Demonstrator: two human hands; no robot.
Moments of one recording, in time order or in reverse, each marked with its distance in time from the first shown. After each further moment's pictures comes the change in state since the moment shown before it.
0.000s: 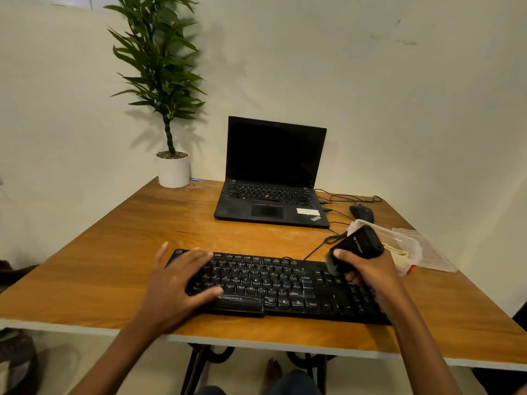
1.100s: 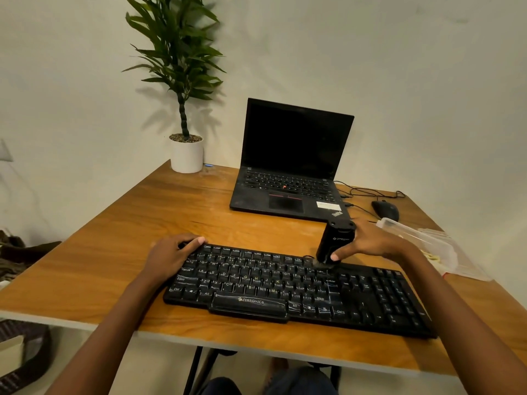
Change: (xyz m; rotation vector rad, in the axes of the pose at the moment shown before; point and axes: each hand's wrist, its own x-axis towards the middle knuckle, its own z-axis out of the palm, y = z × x) left_hand 0.034 -0.091 0.022 -0.396 -0.210 -0.534; right_hand 0.100 -0.016 0.034 -0.570 -0.678 -0.156
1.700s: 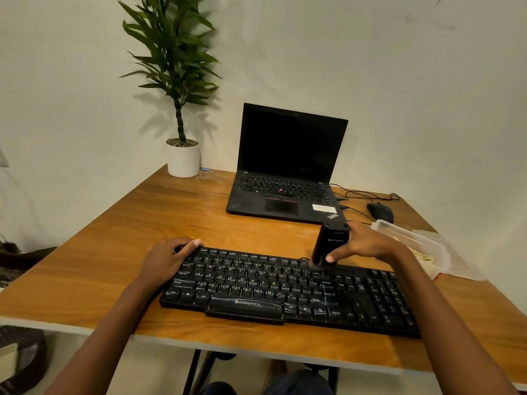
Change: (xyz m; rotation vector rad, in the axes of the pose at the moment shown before) left_hand 0.001 -0.006 0.001 -0.047 0.033 0.028; right_hand 0.000 -0.005 0.002 0.031 0.007 0.014
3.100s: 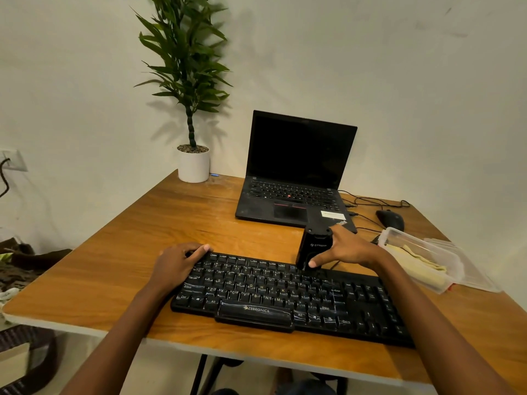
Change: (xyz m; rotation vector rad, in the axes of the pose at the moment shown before) left_hand -0.002 0.002 0.003 0.022 0.017 -0.008; right_hand 0.015 -0.026 0.029 -0.015 -0.011 -0.091
